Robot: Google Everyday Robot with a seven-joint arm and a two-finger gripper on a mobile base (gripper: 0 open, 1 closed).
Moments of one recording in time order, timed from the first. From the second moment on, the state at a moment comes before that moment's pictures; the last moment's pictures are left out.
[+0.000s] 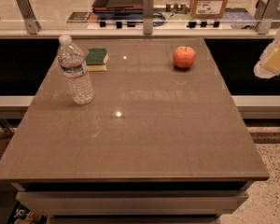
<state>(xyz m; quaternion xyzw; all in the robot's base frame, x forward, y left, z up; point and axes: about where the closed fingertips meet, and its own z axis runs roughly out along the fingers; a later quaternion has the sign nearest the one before) 0.444 -0.210 1.092 -0.54 0.76 -0.12 0.33</state>
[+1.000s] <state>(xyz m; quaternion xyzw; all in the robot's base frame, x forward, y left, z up) 0.476 -0.213 1.080 -0.50 0.77 -0.10 0.38</state>
